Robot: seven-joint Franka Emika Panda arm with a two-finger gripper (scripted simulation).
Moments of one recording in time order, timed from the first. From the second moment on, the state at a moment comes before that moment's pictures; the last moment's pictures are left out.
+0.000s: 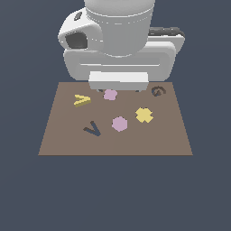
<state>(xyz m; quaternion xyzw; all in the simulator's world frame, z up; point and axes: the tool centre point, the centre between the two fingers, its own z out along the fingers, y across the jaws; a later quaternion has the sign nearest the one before) 0.010 0.009 0.175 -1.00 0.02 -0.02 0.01</state>
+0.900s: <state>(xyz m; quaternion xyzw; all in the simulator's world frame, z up) 0.013 -0.055 0.125 -0.95 0.31 -0.01 0.01</state>
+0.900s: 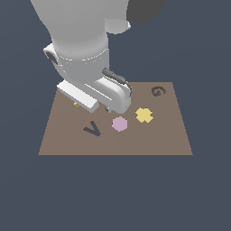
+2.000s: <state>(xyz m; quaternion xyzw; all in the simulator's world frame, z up) -0.042 -0.122 0.056 -0.76 0.65 0.00 0.00</state>
